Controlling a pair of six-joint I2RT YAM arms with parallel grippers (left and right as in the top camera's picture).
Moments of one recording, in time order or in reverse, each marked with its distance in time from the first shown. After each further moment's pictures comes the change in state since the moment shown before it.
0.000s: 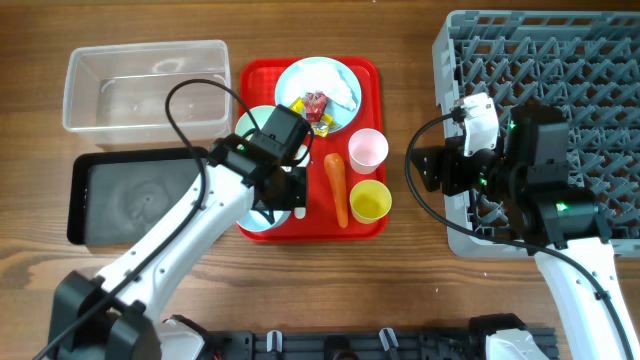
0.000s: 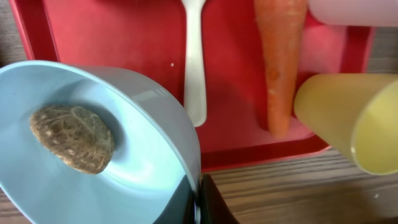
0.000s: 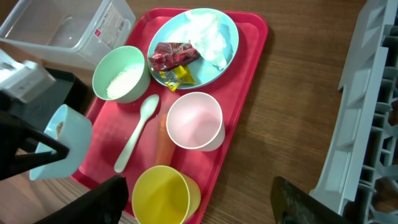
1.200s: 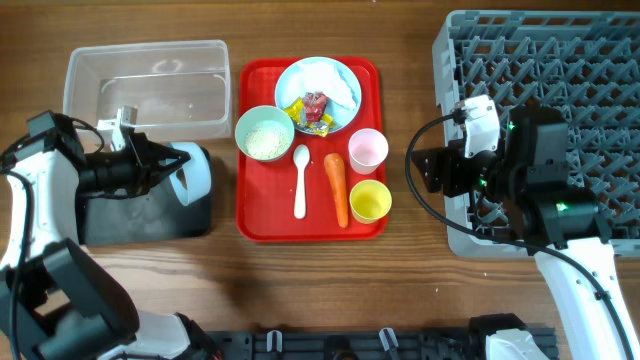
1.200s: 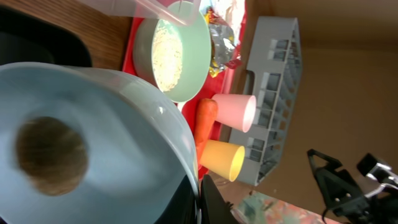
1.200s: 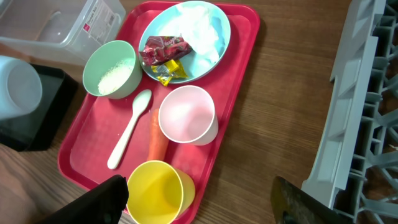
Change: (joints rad) left arm 1.033 0.140 0.006 -0.109 0.929 0.597; right arm 0.000 0.000 0.000 -0.022 0.031 0.000
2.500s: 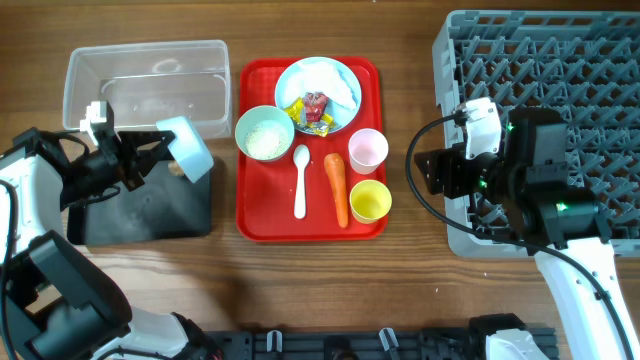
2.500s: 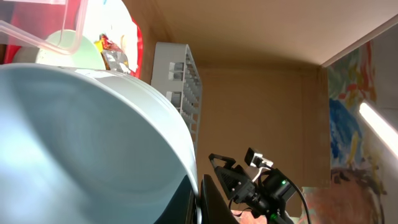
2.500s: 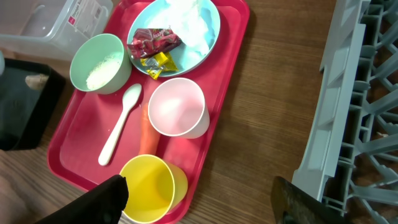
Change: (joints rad) left arm 0.091 0.032 0.001 -0.083 0.414 0.086; right arm 0.000 0.000 0.000 -0.026 0.037 0.000
